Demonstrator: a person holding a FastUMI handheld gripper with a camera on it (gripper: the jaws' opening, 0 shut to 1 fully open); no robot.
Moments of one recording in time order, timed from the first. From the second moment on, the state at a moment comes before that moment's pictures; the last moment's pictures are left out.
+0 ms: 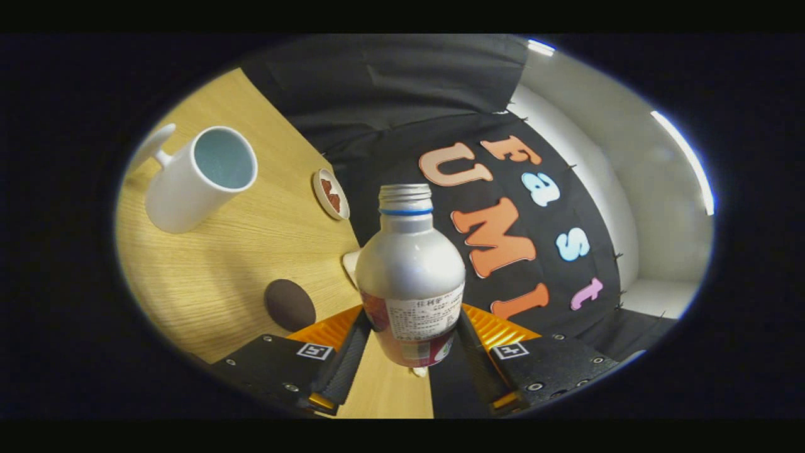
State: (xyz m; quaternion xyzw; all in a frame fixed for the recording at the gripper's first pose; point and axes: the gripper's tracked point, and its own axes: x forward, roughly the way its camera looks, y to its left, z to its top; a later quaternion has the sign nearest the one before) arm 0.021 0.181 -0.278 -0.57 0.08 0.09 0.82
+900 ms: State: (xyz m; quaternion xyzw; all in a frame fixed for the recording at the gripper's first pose) arm 0.024 0.217 -0.269 -0.68 -0.01 0.12 0.72
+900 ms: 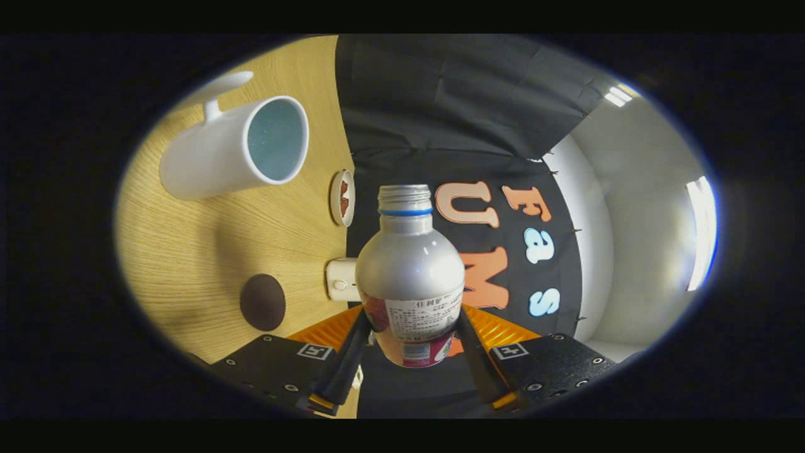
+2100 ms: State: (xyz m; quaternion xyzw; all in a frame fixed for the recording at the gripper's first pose) arm 0.020 0.236 -0.255 -0.73 -0.06 0.13 0.67
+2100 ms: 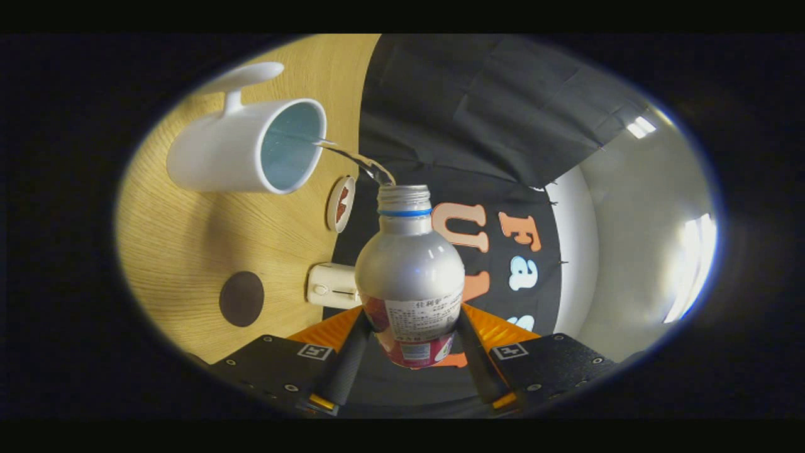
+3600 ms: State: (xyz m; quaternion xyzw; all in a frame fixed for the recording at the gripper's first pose) arm 0.028 0.244 -0.235 -0.76 -0.09 0.14 0.62
